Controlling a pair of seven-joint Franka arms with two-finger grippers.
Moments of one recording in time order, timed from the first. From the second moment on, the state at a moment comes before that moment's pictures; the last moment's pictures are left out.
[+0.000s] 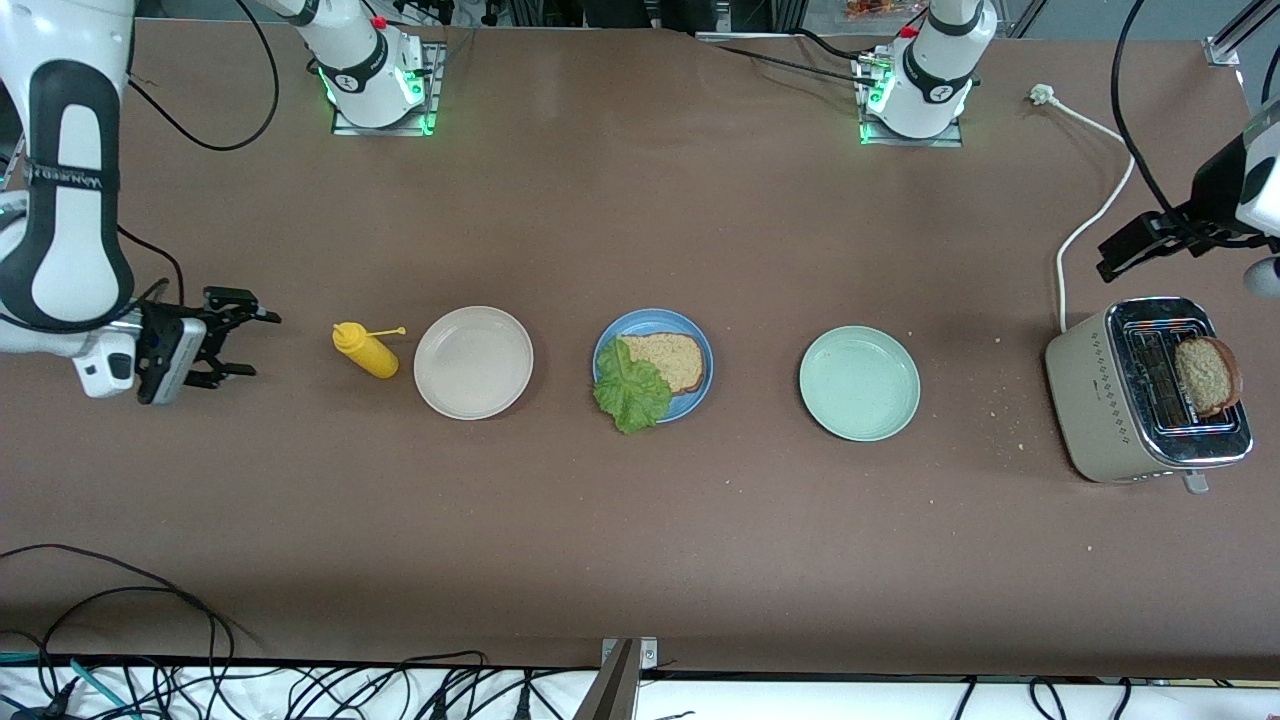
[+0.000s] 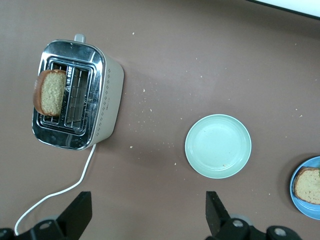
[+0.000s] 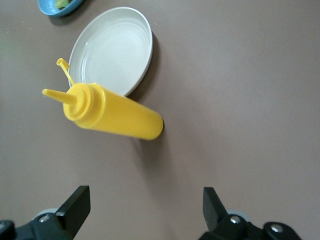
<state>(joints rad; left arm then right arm) 0.01 0.06 -0.06 -1.47 0.07 1.53 -0.34 0.37 0.52 -0.69 -1.83 0.77 1.78 -1.60</state>
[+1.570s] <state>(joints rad) -0.05 0.15 -0.11 -1.47 0.07 1.45 -0.33 0.36 0.70 -0.63 -1.82 1.13 1.56 -2.25</state>
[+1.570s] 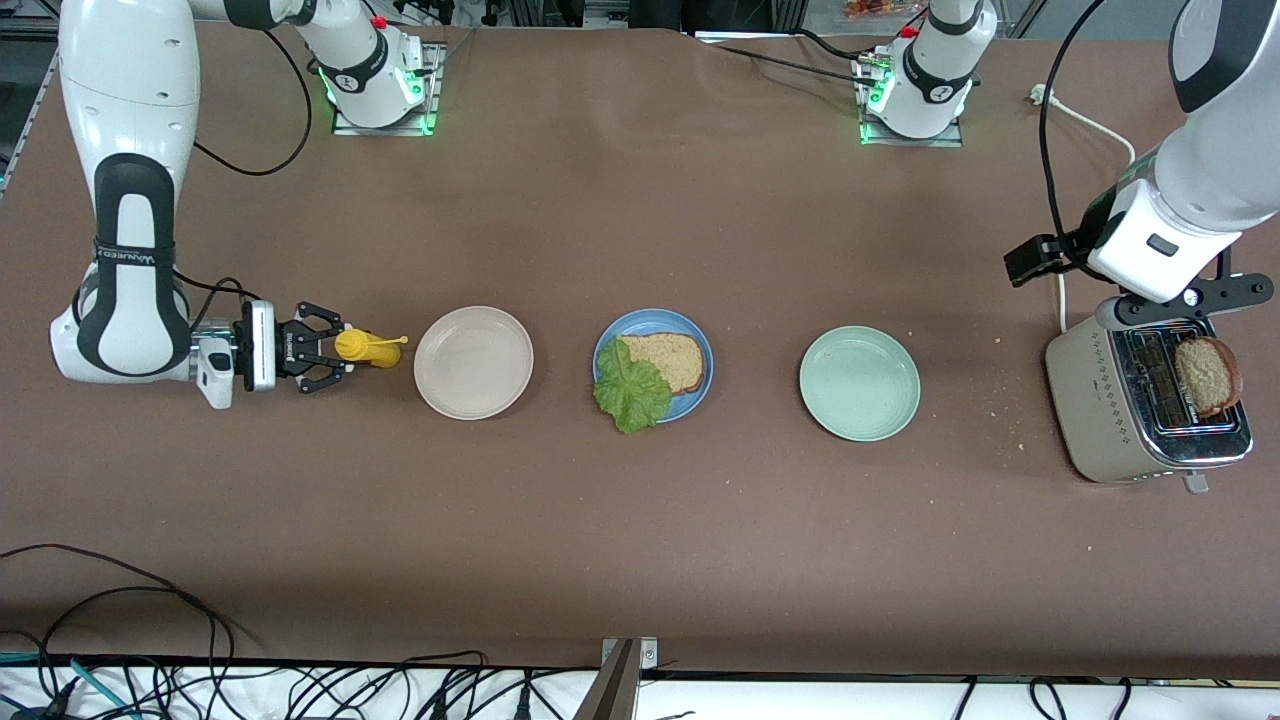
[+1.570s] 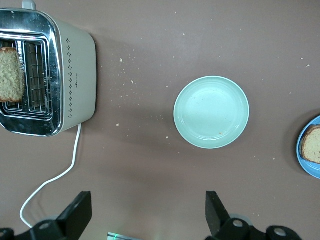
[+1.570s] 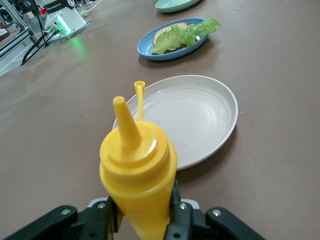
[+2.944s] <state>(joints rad) 0.03 0.17 -0.10 -1.47 0.04 1.45 -0.07 0.79 0.70 -0.61 -1.32 0.40 1.65 -1.09</state>
